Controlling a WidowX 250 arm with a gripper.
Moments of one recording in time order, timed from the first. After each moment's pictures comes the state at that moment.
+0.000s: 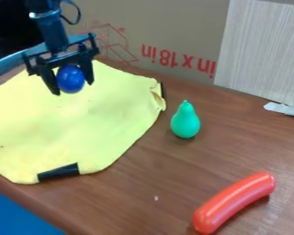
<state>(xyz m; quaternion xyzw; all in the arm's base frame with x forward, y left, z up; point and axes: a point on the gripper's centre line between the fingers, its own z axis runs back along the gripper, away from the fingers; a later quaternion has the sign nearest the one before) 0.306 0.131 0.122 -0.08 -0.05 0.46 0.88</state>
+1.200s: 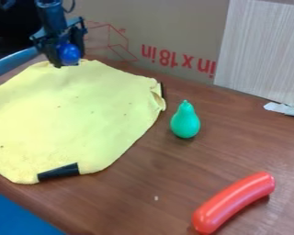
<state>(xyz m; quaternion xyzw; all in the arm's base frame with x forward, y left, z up) 0.389 0.232 0.102 -0.03 -0.09 0.60 0.80</state>
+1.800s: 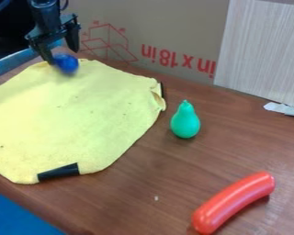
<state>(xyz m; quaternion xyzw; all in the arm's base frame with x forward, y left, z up) 0.394 0.251 0.104 -0.02 -0.14 0.61 0.78</state>
